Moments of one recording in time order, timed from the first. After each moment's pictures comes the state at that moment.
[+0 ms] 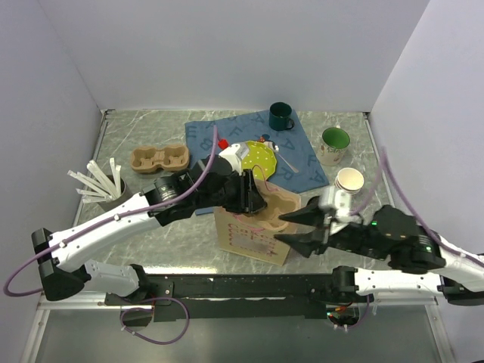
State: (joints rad) left arm -1.06 1.27 1.35 -0.58 0.00 -0.82; right arm 1.41 0.62 1.08 -0.52 0.13 -0.01
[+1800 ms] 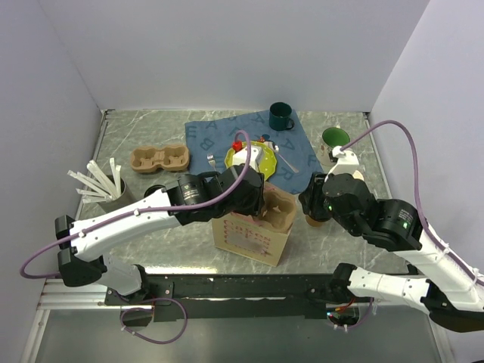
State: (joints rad) left arm -1.20 1.44 1.57 -0.86 -0.38 -0.74; right arm 0.98 0.86 1.31 -1.12 0.54 0.71
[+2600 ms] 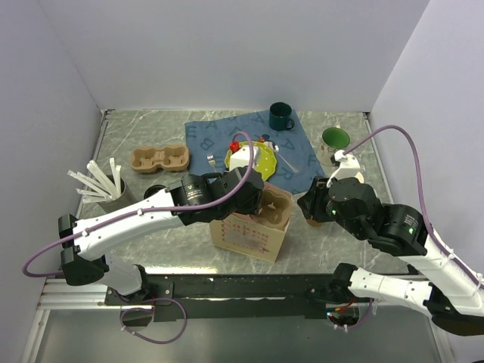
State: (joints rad) left arm -1.21 1.46 1.59 -0.91 -0.48 -0.78; right arm 0.98 0.83 1.28 -1.09 0.47 0.71
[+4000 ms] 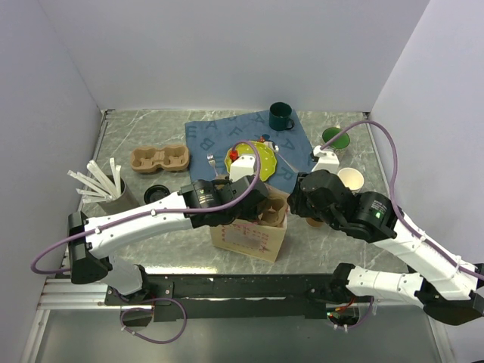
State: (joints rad) left arm -1.21 1.49 1.50 -0.91 -0.52 -0.89; right arm 0.98 0.95 1.28 -1.07 0.48 0.78
